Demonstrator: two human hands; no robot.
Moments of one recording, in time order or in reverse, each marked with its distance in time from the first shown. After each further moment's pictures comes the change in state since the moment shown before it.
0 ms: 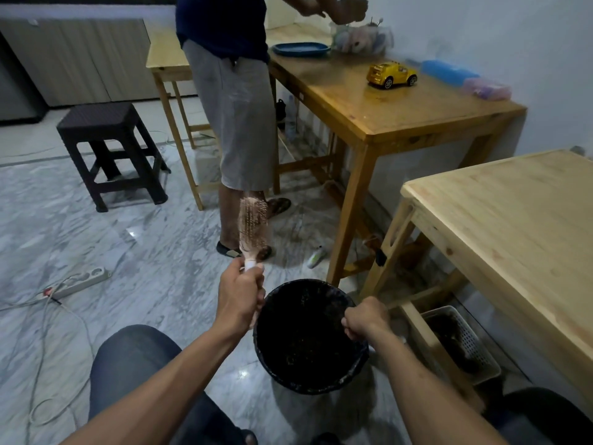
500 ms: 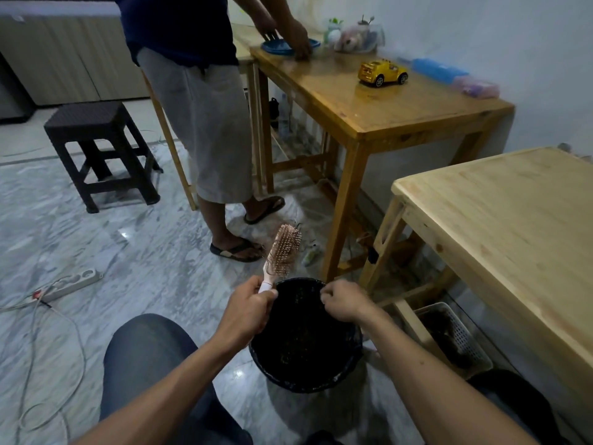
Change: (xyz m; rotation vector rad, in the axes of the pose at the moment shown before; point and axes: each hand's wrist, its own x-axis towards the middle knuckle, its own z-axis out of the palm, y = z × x) left_hand -0.011 -0.026 0.004 0.278 -0.244 -0.036; right_hand -0.019 -0.049 -0.016 -0.542 -0.251 -0.380
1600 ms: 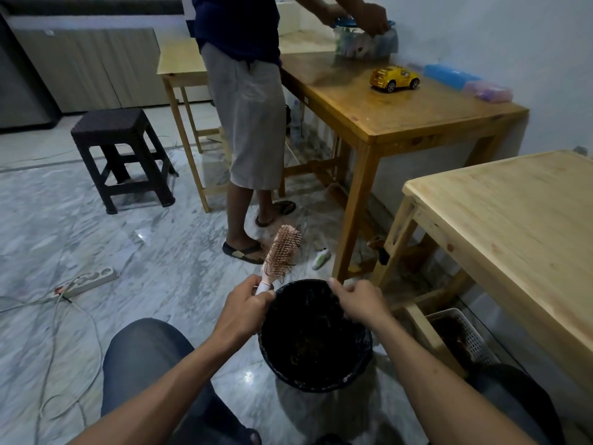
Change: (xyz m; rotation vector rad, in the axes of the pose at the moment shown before) left_hand -0.013 -0.005 -0.026 0.061 0.037 0.027; right_hand -0.001 0.017 0.020 0.291 0.252 0.069
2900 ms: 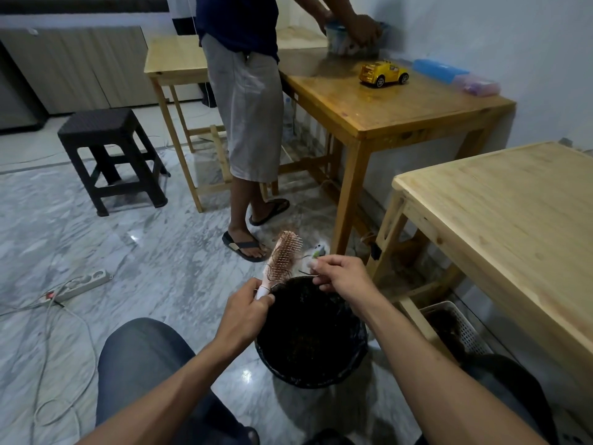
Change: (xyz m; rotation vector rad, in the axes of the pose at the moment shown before) left_hand -0.011 0.007 0.017 0.246 0.055 0.066; right_hand -0.010 -0.033 -0.009 0.690 -0.091 -0.117
